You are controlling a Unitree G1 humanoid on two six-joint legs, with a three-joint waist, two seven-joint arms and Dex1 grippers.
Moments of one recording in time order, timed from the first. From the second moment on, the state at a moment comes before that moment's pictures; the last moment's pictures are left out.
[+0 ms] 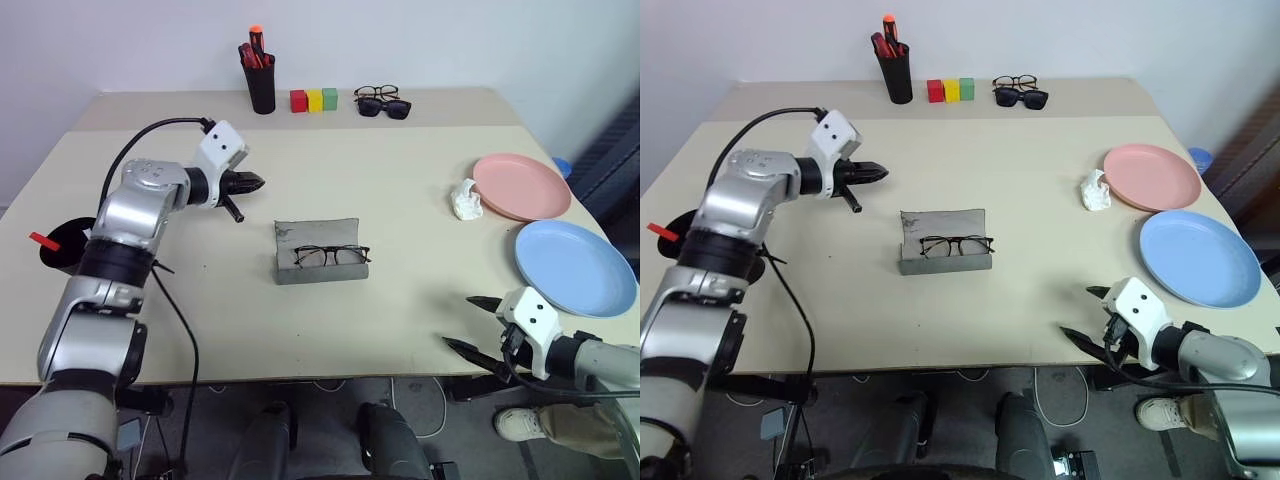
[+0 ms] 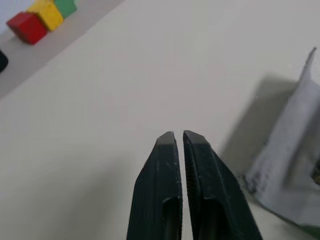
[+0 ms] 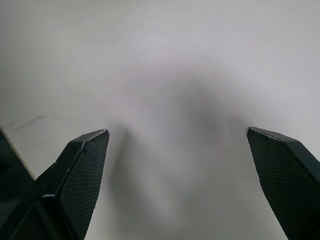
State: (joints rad) left arm -1.03 0.61 -0.22 0.59 -0.11 0.38 -0.91; right arm 0.29 -0.73 -0.32 -0.44 0.24 0.39 0.91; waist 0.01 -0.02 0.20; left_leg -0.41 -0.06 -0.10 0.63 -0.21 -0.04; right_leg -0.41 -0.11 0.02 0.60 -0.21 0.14
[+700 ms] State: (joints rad) left arm -1.30 0.35 -0.35 1.26 0.21 -0.03 -1.09; right arm 0.32 -0.68 -0.32 -0.44 0.26 0.28 0.82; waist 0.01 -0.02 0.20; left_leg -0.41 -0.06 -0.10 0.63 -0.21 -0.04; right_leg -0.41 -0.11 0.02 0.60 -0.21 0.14
